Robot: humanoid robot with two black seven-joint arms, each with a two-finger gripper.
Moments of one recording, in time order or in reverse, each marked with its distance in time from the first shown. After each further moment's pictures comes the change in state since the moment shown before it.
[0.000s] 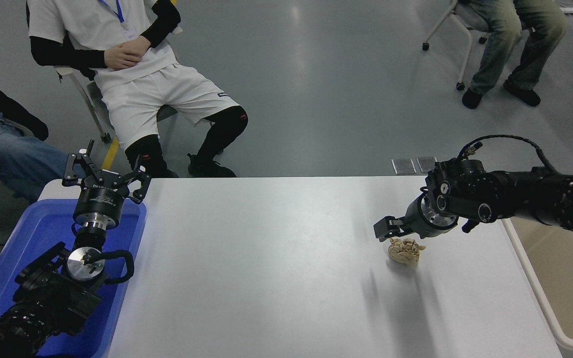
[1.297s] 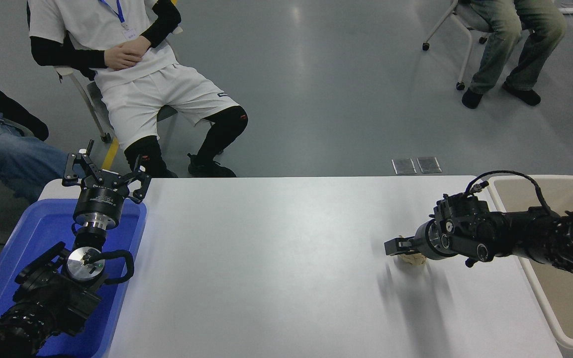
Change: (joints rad) left arm 0.000 0.000 -0.001 0.000 0.000 0.000 0.000; right arm -0.154 0.014 0.045 -0.090 -0.033 -0.124 0.000
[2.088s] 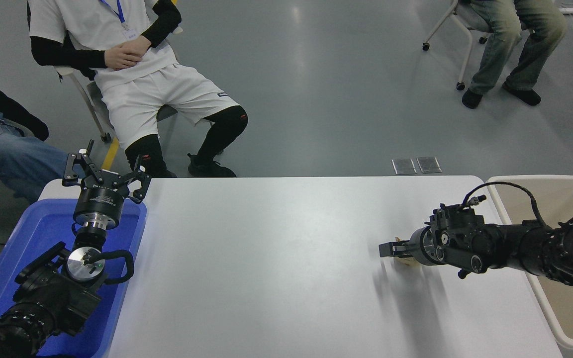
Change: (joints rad) left arm 0.000 0.000 0.000 0.000 0.000 0.000 0.000; right arm -0.064 0.018 0.012 -0.003 0.004 -0.136 -0.002
